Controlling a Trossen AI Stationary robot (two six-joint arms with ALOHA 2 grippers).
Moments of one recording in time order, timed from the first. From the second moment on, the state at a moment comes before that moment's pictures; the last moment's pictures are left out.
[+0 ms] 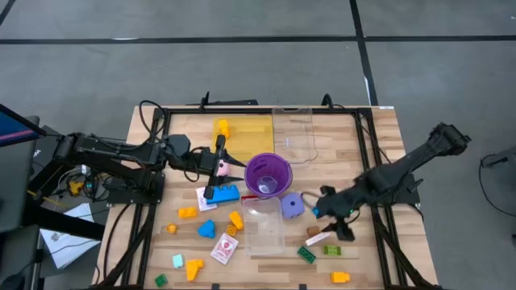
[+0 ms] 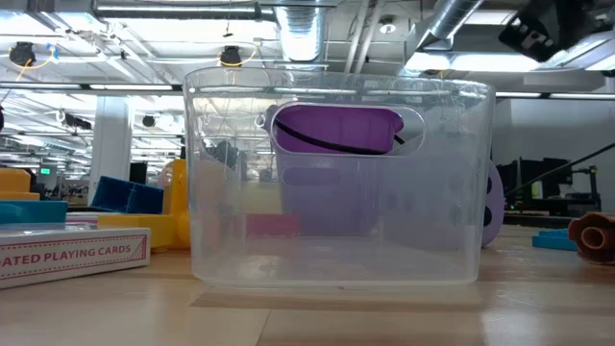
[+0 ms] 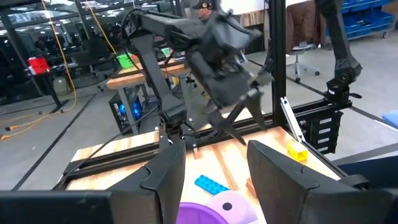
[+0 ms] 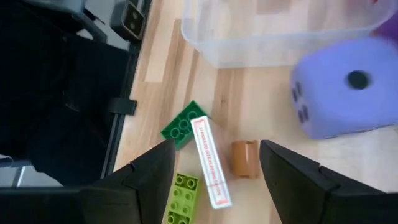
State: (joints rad) left arm -0.08 1.11 0.85 0.20 0.07 0.21; right arm 0.53 1.20 0.91 -0.62 -0.05 0.47
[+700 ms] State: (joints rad) left arm -0.07 1.11 0.85 0.23 0.07 0.21; right arm 0.65 1.51 0.91 -0.61 0.08 0.52
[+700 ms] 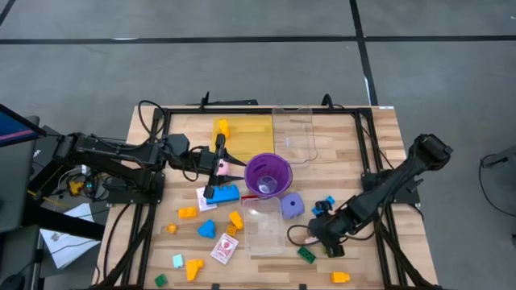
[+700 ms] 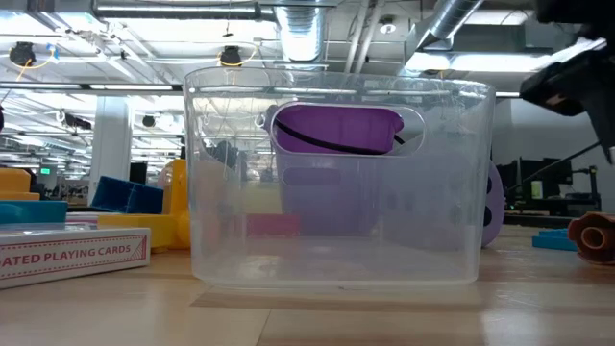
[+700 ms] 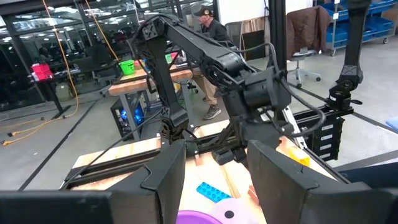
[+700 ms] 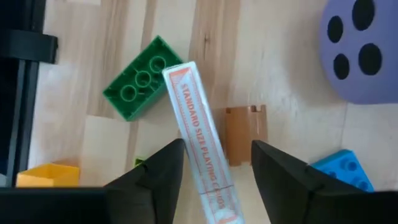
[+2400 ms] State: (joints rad) left arm -0.07 1.11 0.85 0.23 0.07 0.21; right arm 0.69 1.58 0.94 -0.61 0.11 0.46
